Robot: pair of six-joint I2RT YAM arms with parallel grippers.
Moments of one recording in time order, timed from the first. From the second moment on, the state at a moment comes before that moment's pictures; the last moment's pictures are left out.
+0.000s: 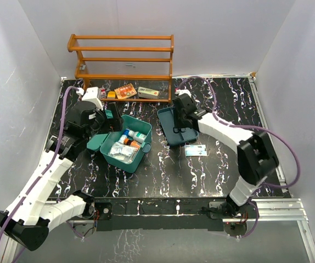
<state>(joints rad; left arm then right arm) -0.46 0.98 1.13 -0.70 -0.16 -0.41 0.57 1.62 1.20 -0.44 0.26 0.37</state>
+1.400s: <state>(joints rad) -0.46 1.17 1.20 -0.51 -0.17 -0.39 0.56 1.96 1.46 -0.56 0.06 0.26</state>
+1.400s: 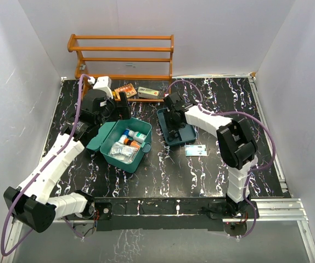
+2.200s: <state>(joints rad) -0.46 1.15 1.16 -0.41 0.05 -0.35 0.43 1.45 1.00 -0.72 0.32 0.90</state>
